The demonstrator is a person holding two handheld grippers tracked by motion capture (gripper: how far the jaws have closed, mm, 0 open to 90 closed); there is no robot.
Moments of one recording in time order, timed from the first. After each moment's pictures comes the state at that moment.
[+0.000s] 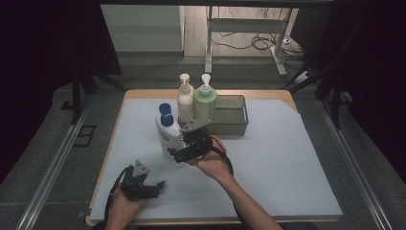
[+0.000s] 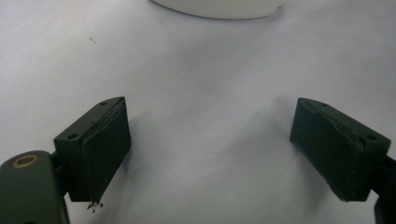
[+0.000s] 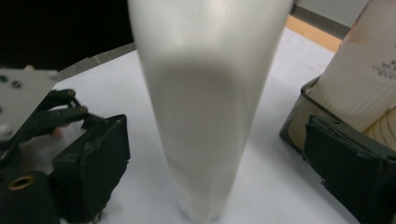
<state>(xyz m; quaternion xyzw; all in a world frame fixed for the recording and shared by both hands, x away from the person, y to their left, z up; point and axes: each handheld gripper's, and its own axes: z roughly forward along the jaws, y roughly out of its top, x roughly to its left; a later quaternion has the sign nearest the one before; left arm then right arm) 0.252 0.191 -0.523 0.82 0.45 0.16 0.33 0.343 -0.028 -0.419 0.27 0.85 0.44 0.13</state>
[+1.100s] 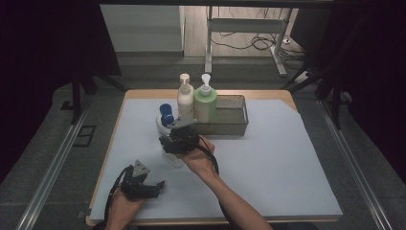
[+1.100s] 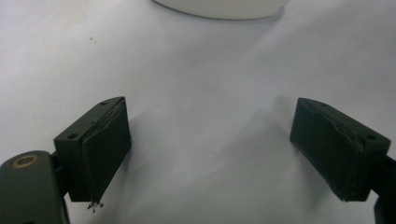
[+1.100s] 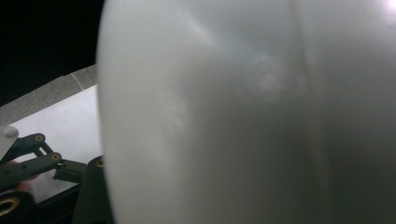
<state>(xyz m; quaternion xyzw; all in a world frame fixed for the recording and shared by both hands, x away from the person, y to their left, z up) 0.253 0.191 -0.523 0.82 0.45 0.16 0.33 0.351 0.008 -0.425 0.30 0.83 0.45 0.17</state>
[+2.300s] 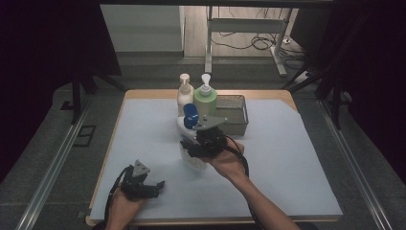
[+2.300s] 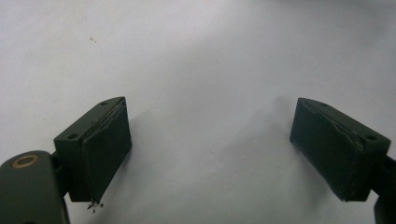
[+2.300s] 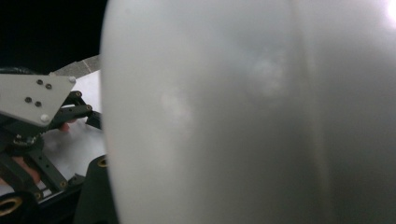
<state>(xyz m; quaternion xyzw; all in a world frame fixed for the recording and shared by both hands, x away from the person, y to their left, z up) 0.253 0.191 -0.523 0.82 0.45 0.16 0.33 0.322 -0.067 -0.380 0.27 0.84 0.44 0.16</state>
